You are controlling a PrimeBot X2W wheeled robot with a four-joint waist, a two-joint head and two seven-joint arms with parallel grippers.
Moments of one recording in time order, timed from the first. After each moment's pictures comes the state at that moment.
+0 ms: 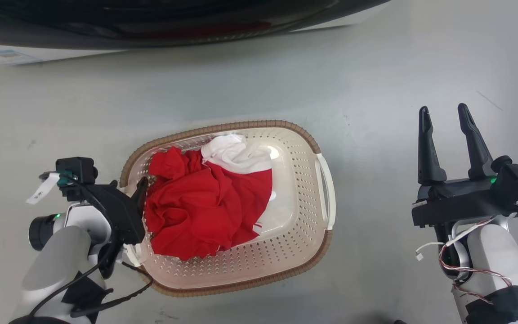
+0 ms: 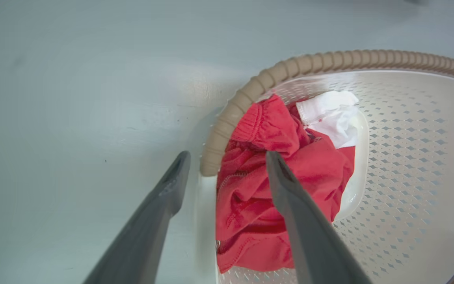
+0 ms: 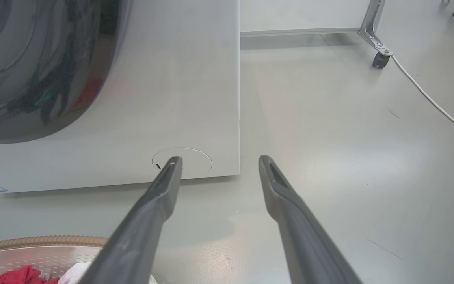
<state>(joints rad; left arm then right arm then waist) -0.72 0.17 -0.31 1.00 -0.63 -0.13 0.12 -0.44 -0.11 0.11 0.23 0.21 0.03 -0.26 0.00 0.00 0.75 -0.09</state>
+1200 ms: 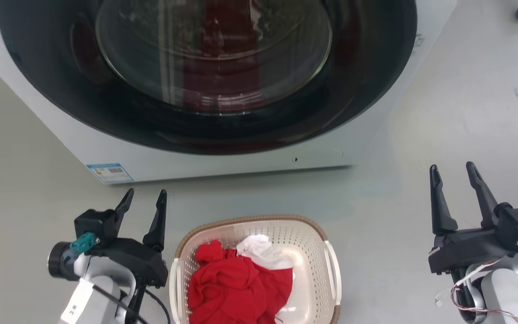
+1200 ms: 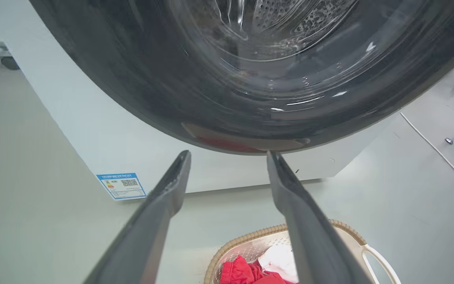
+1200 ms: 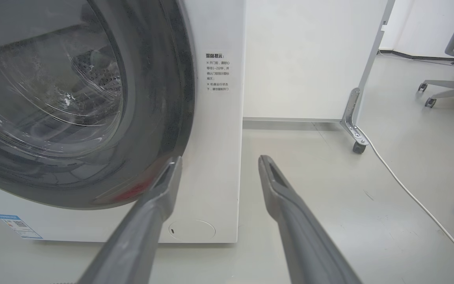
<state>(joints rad) -0.45 0.16 -0.34 0.68 -0.50 -0.07 -0.25 -0.30 -0.16 0.07 0.31 0.17 0.05 -0.26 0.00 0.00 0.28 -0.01</state>
